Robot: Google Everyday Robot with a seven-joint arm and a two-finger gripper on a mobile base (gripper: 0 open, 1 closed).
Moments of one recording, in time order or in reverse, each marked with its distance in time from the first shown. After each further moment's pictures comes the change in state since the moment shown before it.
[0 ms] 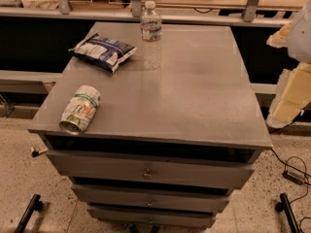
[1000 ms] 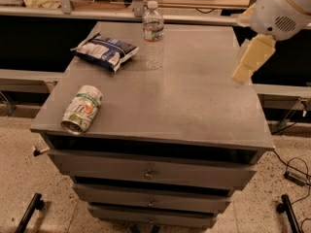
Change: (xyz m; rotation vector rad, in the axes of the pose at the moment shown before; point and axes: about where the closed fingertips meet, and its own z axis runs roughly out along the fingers) arm -0.057 -0.085 0.037 0.017 -0.205 0.013
